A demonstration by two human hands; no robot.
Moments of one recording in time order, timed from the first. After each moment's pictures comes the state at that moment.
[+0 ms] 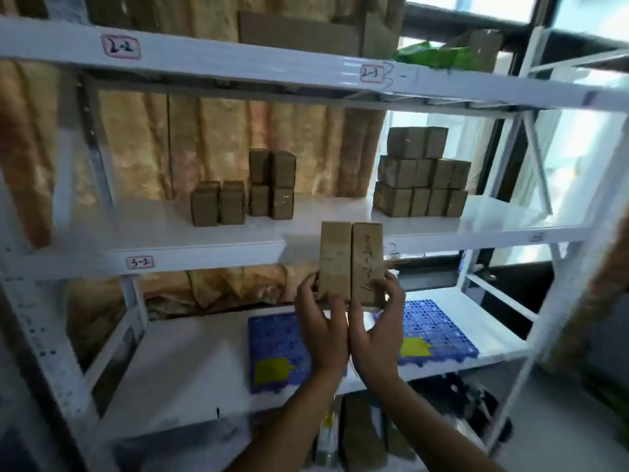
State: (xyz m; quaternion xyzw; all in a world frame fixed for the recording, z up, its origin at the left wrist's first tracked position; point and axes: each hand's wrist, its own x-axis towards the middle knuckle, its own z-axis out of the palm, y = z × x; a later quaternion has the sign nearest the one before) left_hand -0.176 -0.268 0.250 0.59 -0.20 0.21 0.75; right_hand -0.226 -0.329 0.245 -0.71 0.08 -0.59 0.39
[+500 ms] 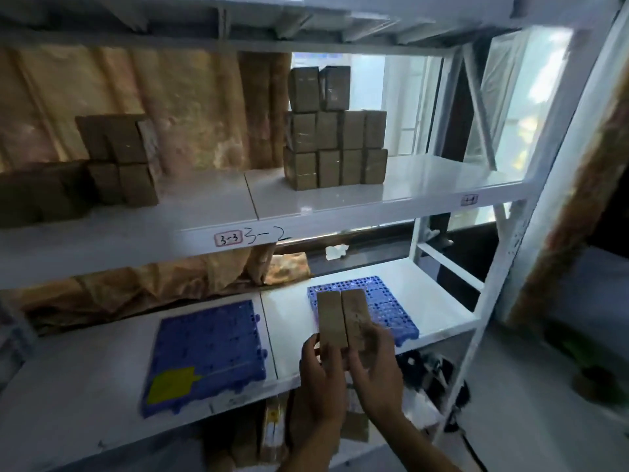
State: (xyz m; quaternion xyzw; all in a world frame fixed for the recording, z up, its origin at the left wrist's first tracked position) left_hand -0.247 -0.513 0.093 0.72 -0.09 0.02 0.69; right_hand -0.307 -0.582 0.095 -0.78 0.23 -0.41 0.41
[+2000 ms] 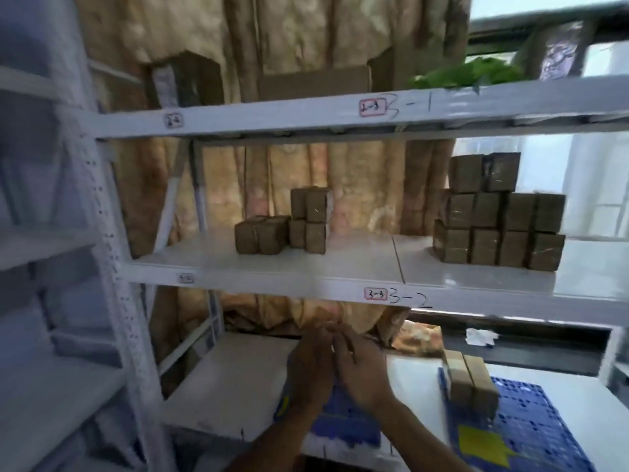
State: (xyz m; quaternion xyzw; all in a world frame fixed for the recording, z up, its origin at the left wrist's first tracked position) left_hand -0.145 -0.336 0.213 0.81 -0.09 0.26 0.51; right_hand -0.175 -0.445 0.233 -0.84 -0.10 -0.27 0.45
